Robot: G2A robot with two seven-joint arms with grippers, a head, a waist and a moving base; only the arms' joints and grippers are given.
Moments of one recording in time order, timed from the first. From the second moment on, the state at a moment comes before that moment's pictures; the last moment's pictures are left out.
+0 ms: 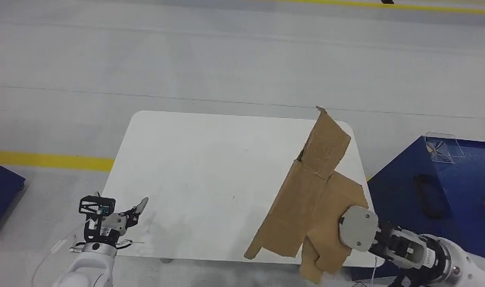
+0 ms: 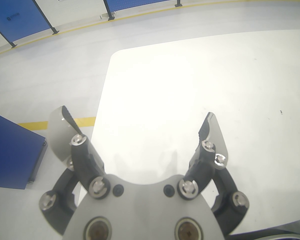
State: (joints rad) left arm 1.73 -1.15 -1.60 -1.80 1.33 0.00 0.00; right arm -1.76 -1.10 1.96 -2.35 -2.35 -0.01 -1.08
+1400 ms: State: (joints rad) left arm 1.73 -1.15 -1.60 -1.80 1.33 0.00 0.00; right arm -1.20 -0.81 1.21 -1.83 0.39 -0.97 0.75
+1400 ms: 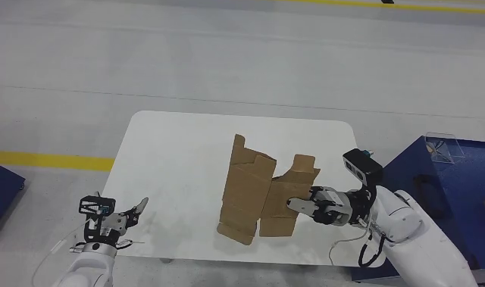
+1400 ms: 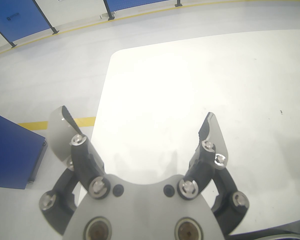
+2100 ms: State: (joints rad) left arm 1.46 -1.15 -1.61 -1.70 -0.22 -0.27 -0.88; right arm -0.98 -0.89 0.91 -1.40 1.00 -0.63 1.19
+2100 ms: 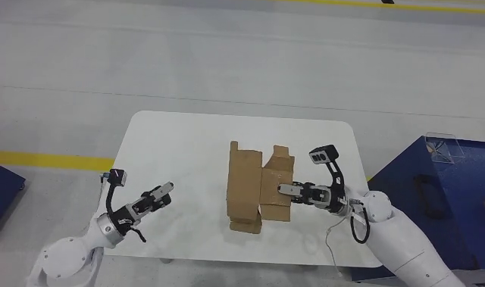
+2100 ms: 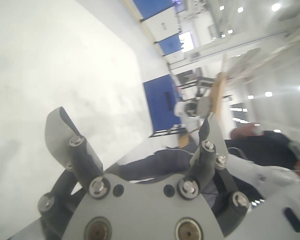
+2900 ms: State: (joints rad) left arm 1.39 -1.15 -1.37 -1.69 -0.49 -0.25 -1.20; right arm -0.90 -1.07 0.78 -1.20 0.97 -0.45 1.37
